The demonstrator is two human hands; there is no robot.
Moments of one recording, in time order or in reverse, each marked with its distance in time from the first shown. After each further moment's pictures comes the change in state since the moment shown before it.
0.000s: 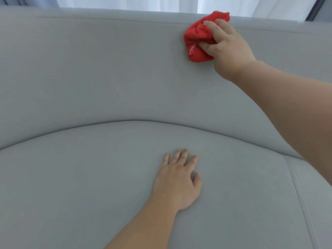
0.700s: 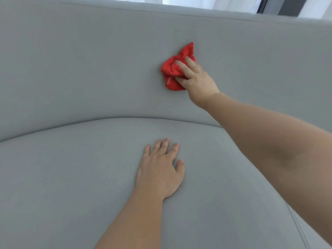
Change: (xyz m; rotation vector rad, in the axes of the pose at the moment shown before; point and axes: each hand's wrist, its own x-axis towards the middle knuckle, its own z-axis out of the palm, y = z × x) left_hand 0.003 -0.005 0.009 -0.018 0.061 0.016; right_hand -0.084 -0.035 0.068 -0.211 -0.064 -0.050
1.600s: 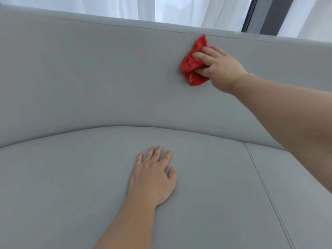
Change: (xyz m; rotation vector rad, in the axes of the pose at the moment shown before) left_hand -0.005 0.001 -0.003 0.015 0.003 -0.008; right_hand -0.015 0.089 -0.067 -0.197 -0.159 -0.152
